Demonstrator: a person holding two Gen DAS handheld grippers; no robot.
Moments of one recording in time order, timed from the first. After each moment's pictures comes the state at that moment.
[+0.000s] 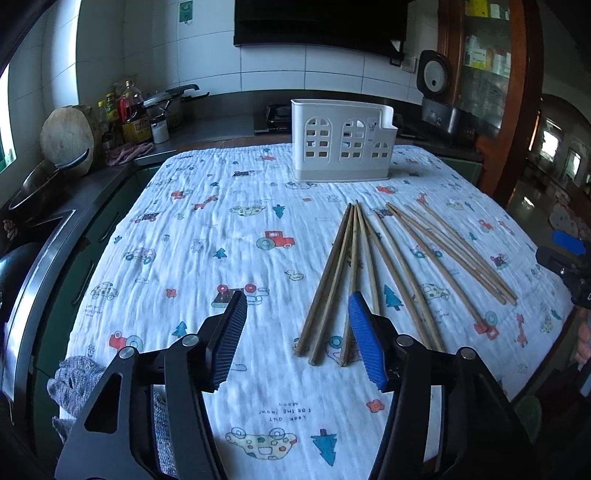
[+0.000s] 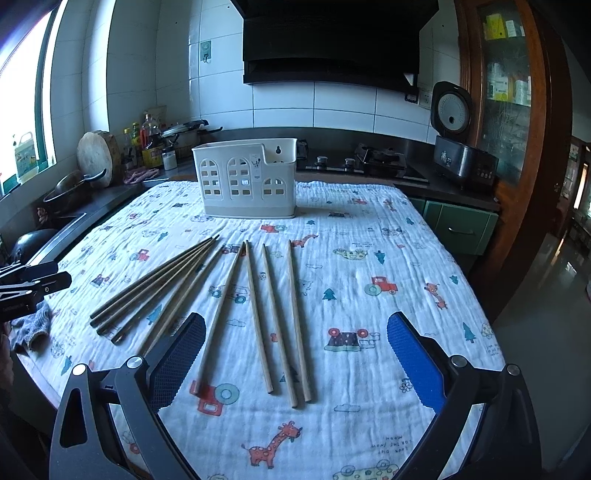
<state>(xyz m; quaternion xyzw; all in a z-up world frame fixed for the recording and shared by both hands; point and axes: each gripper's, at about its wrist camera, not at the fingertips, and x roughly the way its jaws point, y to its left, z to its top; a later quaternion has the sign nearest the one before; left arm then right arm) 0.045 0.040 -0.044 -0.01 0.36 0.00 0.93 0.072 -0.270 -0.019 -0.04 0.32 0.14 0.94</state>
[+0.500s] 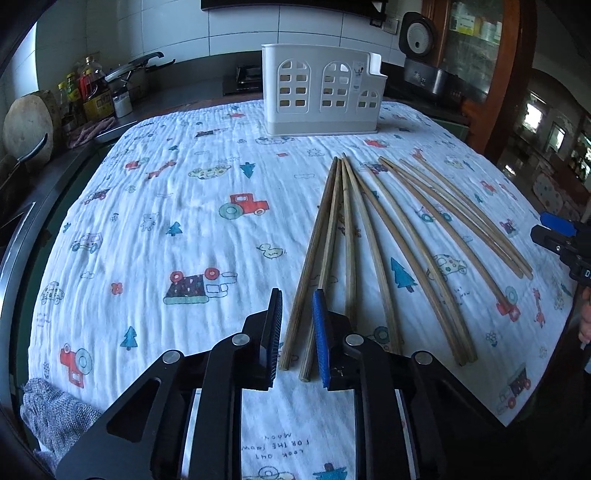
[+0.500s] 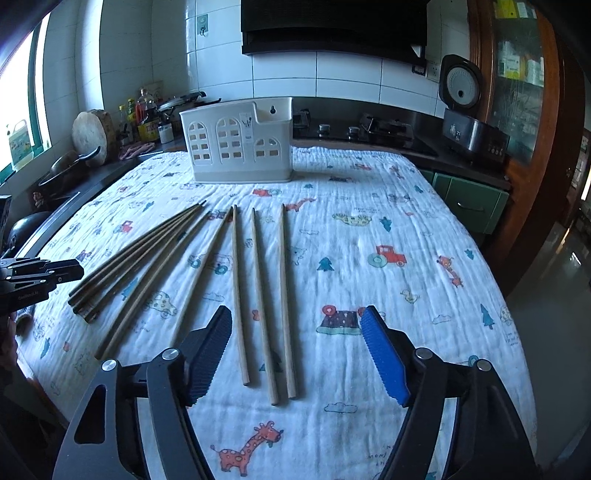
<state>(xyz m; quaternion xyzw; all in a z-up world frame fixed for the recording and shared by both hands) 0.087 0.036 -0.089 -0.01 0.42 -0.05 0.91 0.100 -0.278 -0.056 -0.04 0.37 0.15 0.92</state>
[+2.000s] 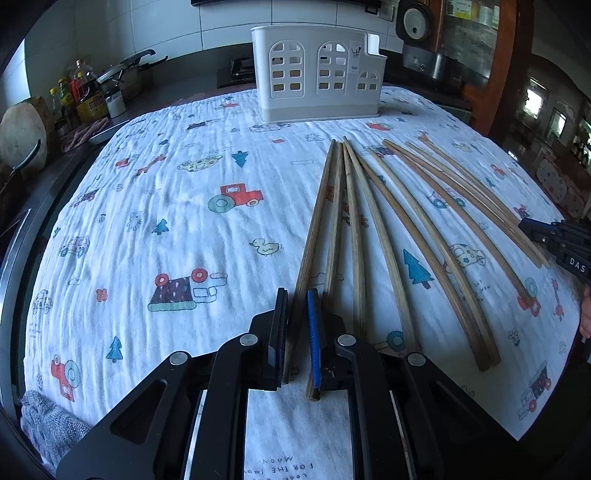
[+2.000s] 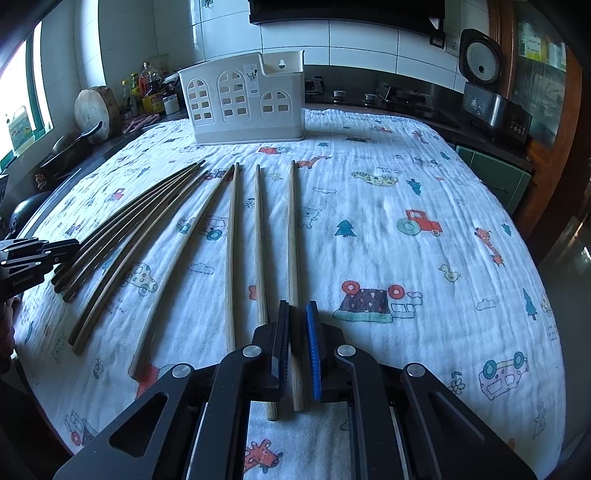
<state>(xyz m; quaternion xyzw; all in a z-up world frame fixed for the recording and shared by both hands) 0.099 0.031 -0.103 0.01 0.43 -0.05 0.90 0.125 -0.268 -0.093 -0.05 0.41 0.17 0.89</state>
